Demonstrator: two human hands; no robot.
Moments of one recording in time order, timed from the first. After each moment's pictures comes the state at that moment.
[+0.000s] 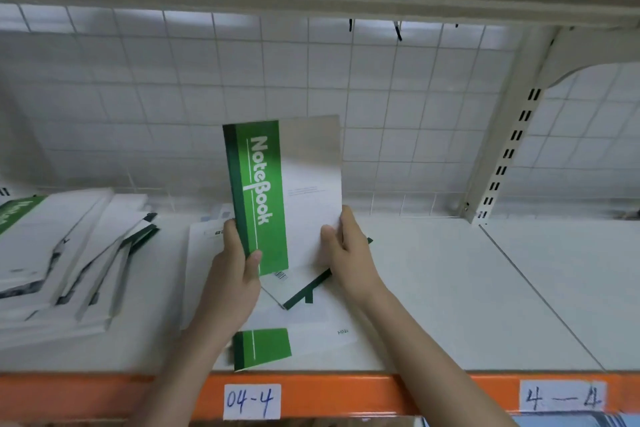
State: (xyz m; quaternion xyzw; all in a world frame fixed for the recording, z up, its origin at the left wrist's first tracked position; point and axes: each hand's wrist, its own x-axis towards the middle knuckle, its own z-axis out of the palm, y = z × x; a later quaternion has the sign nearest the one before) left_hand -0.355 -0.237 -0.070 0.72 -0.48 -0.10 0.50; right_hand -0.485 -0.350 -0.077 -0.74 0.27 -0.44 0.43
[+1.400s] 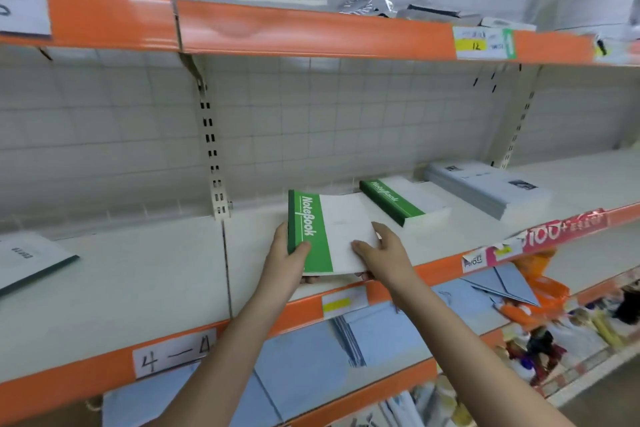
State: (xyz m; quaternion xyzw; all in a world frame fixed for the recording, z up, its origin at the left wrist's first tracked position) left_hand -0.828 -0.393 -0.054 0.53 -0.46 -0.43 0.57; right_hand -0.984 -0.420 -0.052 -0.56 0.54 -0.47 0.42
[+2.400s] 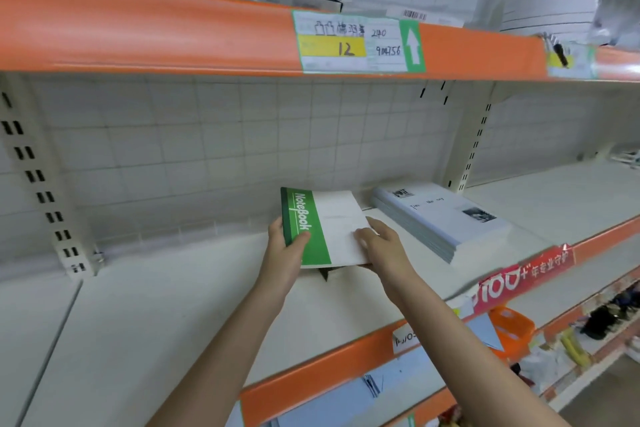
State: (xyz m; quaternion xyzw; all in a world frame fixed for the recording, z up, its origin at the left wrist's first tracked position) left_hand -0.983 -0.562 -0.037 0.51 -0.45 -0.44 0.58; right_hand -1.132 -0.576 -0.027 -0.49 0.51 -0.52 0.47
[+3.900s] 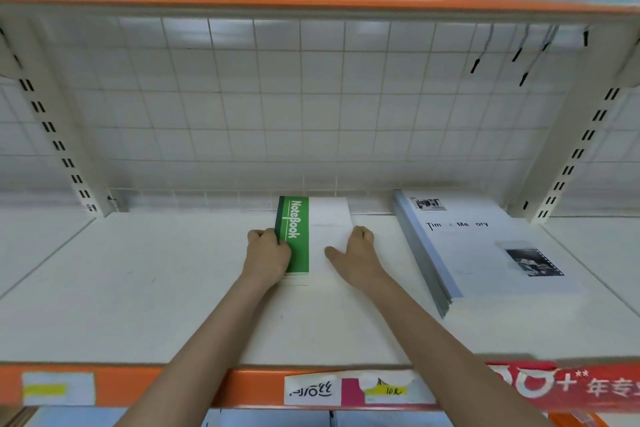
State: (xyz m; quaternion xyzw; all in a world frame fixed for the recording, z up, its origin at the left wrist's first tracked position) left_hand -1.057 -0.650 -0.089 0.81 -0.40 -0.20 0.38; right_hand -1.201 -0.710 -0.087 -0.76 0.49 -0.22 0.37
